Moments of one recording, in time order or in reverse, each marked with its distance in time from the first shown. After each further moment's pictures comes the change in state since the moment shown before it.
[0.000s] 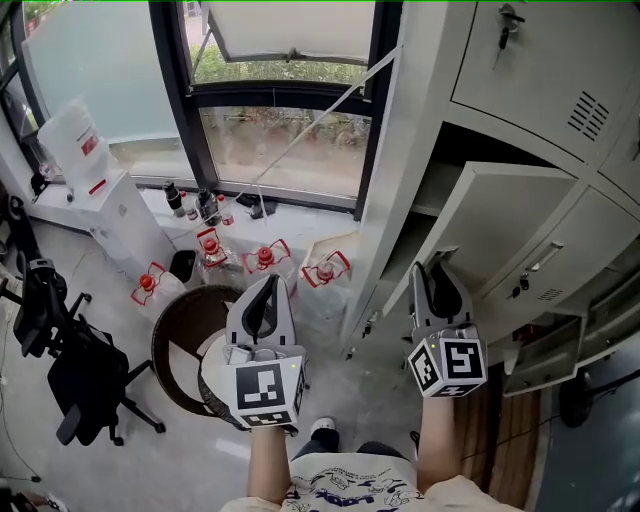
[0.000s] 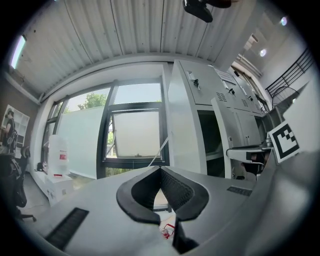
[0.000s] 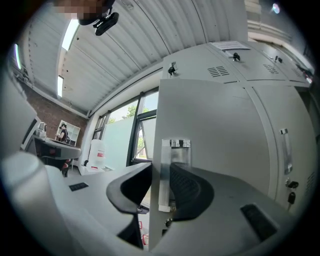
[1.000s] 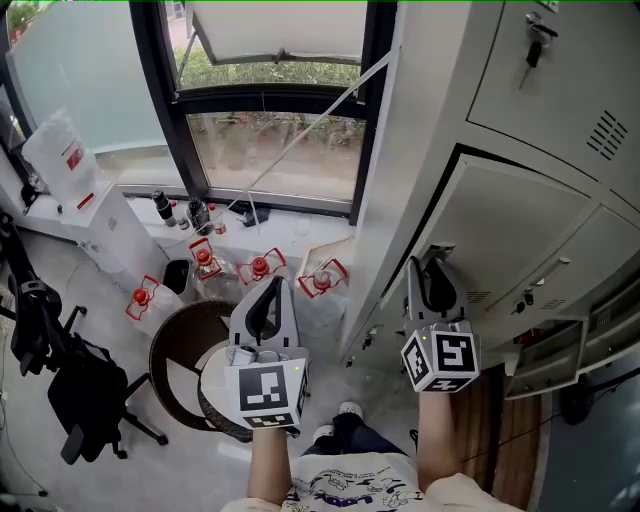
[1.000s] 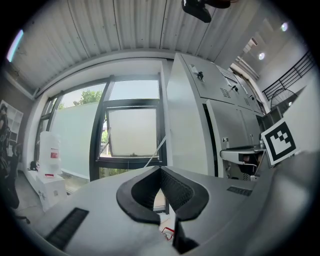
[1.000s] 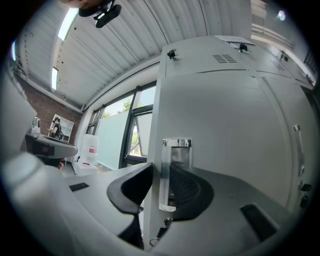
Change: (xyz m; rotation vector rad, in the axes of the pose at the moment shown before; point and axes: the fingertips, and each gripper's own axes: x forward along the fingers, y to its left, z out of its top) left arm 0.060 0.005 -0.006 -0.006 0.015 -0.049; right arm 0.061 -0.013 -0.009 -0.020 0.036 -0.066
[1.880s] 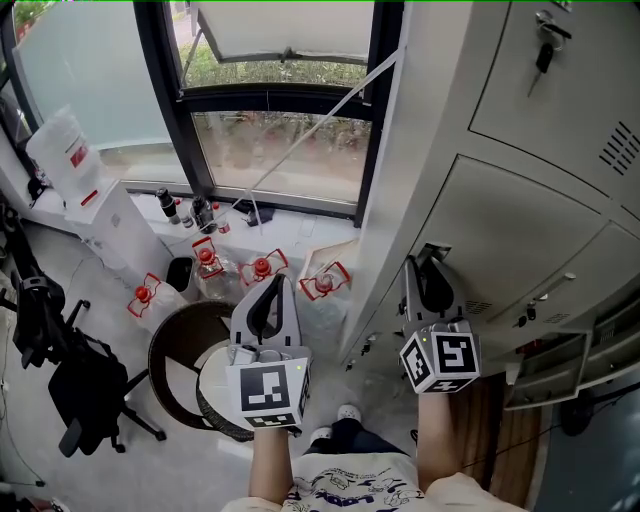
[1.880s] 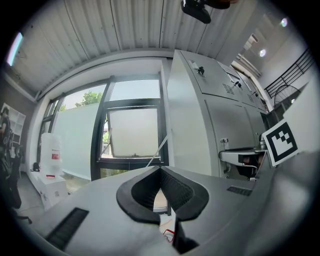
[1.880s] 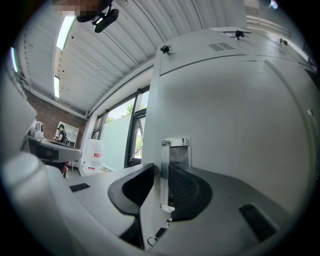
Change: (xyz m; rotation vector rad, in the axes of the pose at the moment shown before) left arm 0.024 -0.011 0.002 0.014 0.002 0.033; right arm 0.025 -0.010 -0.002 0.048 -0.018 0.078
